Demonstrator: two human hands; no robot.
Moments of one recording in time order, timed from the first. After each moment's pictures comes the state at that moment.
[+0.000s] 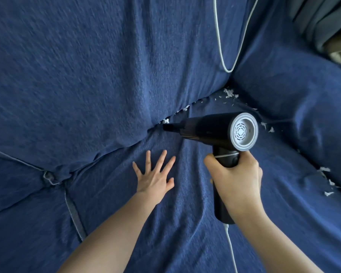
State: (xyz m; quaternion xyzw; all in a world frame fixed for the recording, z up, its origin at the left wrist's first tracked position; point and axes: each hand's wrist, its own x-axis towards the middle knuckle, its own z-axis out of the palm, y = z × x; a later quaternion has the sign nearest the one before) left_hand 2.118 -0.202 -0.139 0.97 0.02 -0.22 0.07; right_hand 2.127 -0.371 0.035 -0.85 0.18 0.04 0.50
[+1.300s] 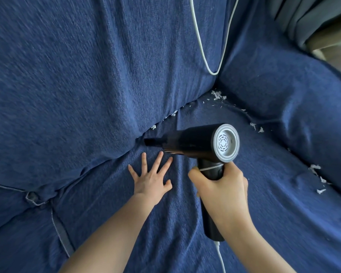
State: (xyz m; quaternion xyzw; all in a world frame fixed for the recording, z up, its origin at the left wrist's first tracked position) left_hand 2.150 -0.214 -0.141 0.97 0.01 -0.25 0.06; right_hand 2.126 -0.371 0.028 -0.84 0.18 0.06 0.52
